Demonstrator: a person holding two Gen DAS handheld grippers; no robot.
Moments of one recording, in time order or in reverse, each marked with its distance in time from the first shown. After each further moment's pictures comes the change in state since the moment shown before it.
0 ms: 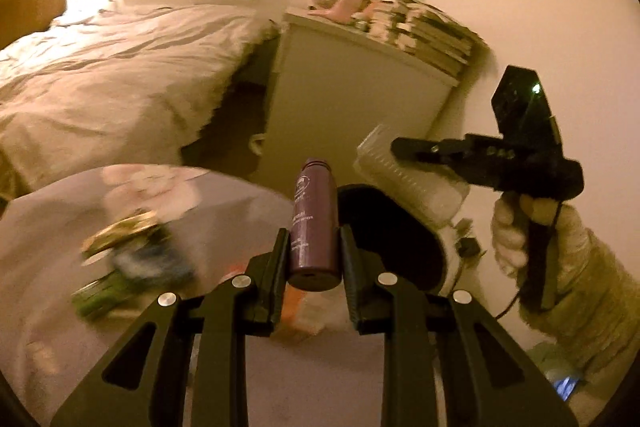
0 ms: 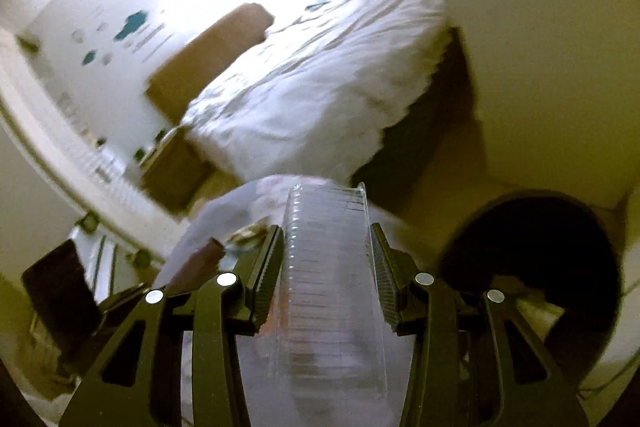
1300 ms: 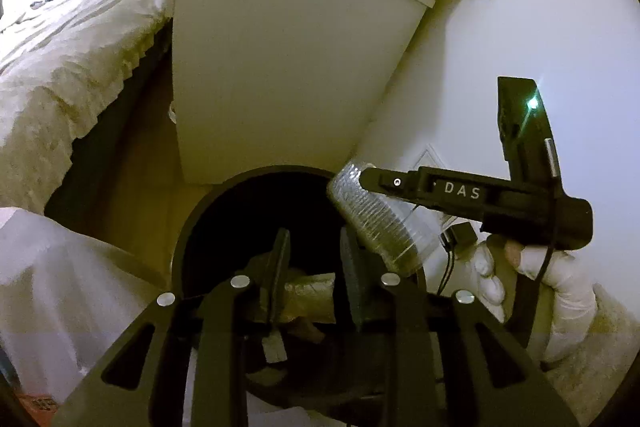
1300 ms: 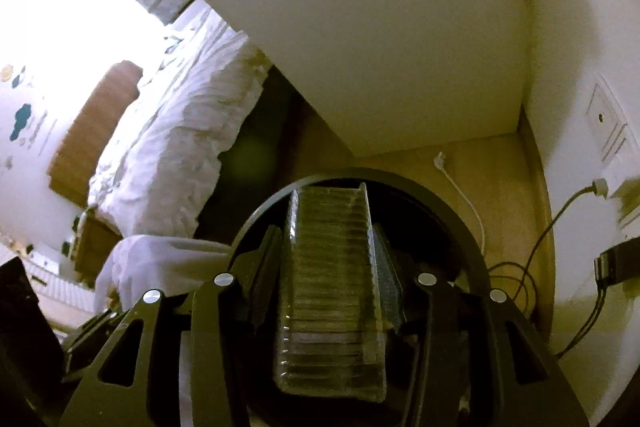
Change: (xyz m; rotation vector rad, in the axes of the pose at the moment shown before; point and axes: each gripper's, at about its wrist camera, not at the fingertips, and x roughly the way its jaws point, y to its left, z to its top) left arm 0.192 -0.107 0.025 0.104 0.211 -0.069; right arm 0.003 -0.198 -0.022 0.345 -0.028 -0.282
